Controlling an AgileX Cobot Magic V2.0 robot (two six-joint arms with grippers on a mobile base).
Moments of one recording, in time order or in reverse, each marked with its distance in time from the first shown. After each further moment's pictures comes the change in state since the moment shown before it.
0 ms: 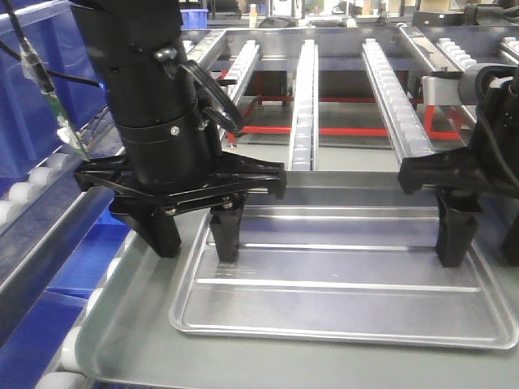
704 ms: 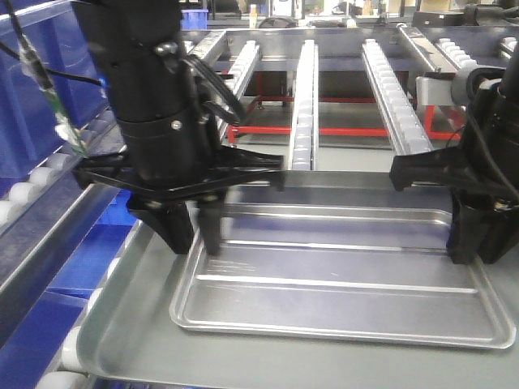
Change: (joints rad) left arm 0.005 -0.001 -0.005 0.002 0.011 -0.030; right arm 0.003 0.037 -0.018 0.004 -0.011 0.007
